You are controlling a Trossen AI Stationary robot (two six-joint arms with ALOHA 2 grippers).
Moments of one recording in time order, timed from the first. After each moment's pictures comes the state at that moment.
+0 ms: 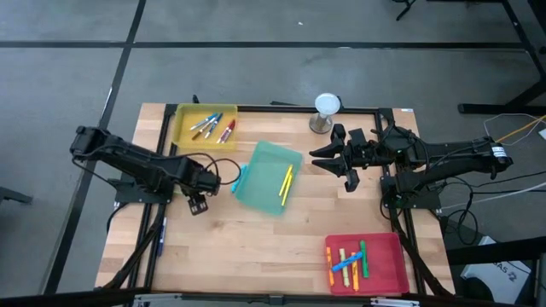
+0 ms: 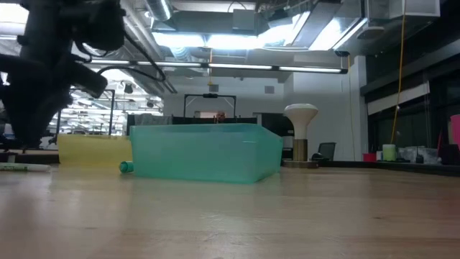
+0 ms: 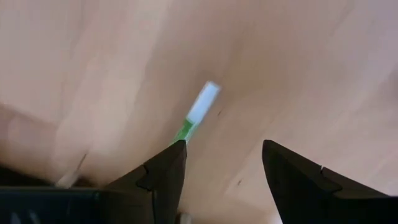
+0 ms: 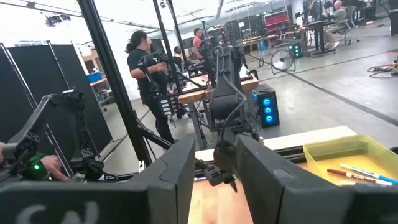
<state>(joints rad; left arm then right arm) -0.14 1.23 0.67 -1.02 0.03 -0.62 0.06 0.94 0.89 0.19 -0.02 0.24</state>
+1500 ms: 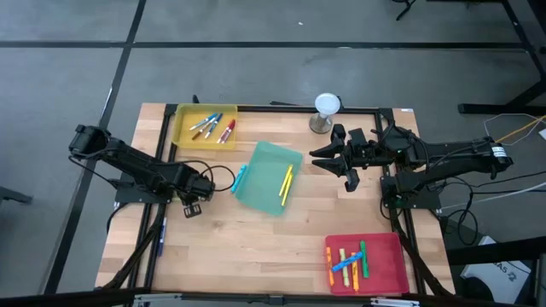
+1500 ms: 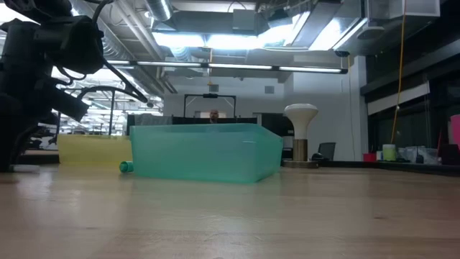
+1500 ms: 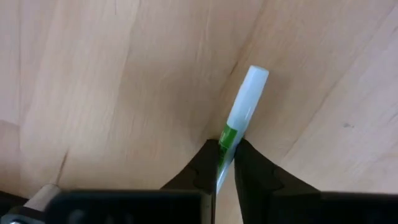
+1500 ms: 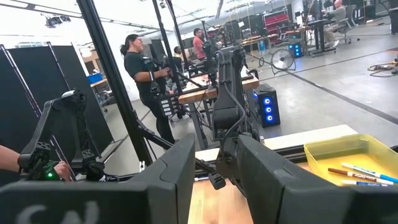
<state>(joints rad) -0.20 1.23 0.47 -0.87 0.05 -0.63 0.06 0.94 0.89 0.19 -0.02 0.26</state>
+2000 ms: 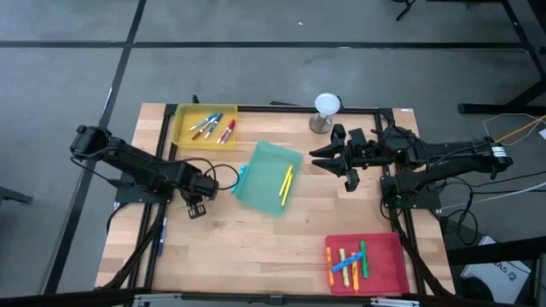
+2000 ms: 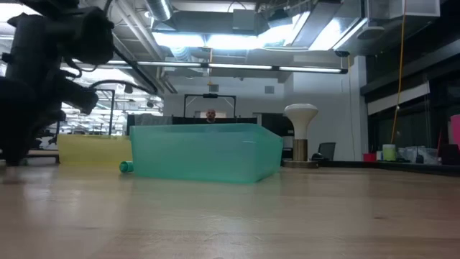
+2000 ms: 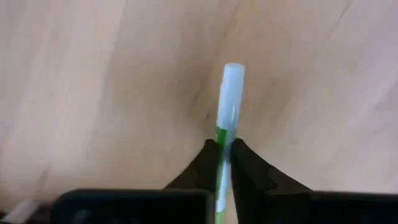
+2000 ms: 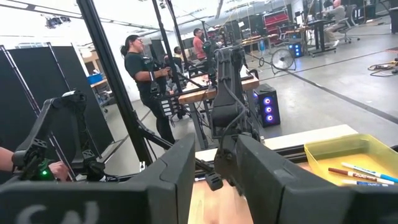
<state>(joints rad) -0.18 1.24 0.55 -0.87 0.05 -0.62 0.06 0.94 0.89 0.19 -0.02 0.26</state>
